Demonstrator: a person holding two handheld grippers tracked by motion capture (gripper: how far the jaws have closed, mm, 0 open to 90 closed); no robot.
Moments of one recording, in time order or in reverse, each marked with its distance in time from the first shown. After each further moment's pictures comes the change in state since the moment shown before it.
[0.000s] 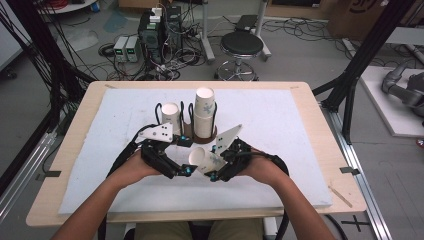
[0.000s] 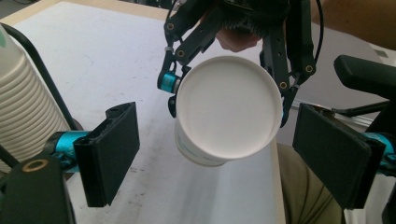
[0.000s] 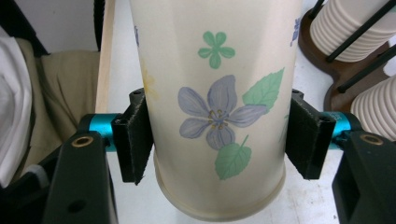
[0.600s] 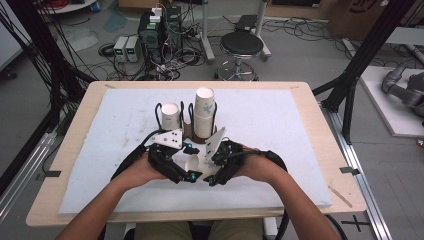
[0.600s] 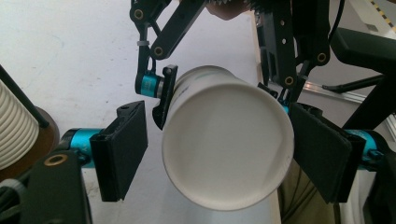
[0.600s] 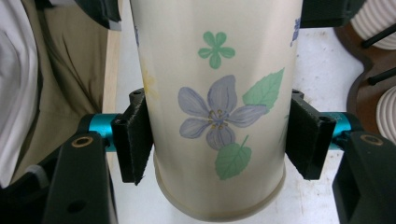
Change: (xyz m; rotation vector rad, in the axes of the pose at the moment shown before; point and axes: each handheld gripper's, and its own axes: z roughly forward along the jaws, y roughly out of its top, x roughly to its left) left arm -0.003 -0.003 0.018 0.102 -0.048 0.029; right arm 0.006 0.019 0.010 0.176 0.035 -0.075
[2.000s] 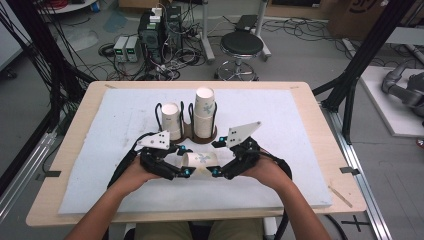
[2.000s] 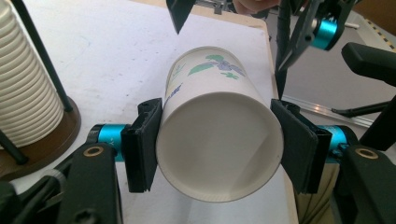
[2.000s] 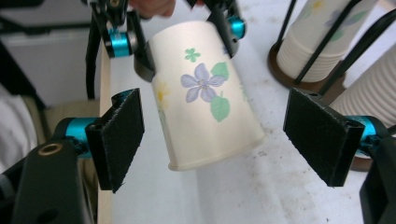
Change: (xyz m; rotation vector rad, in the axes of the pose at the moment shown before) left arm 0.008 -0.034 -0.010 -0.134 0.053 -0.055; right arm 0.003 -0.035 -0.027 -0.391 -0.117 0.209
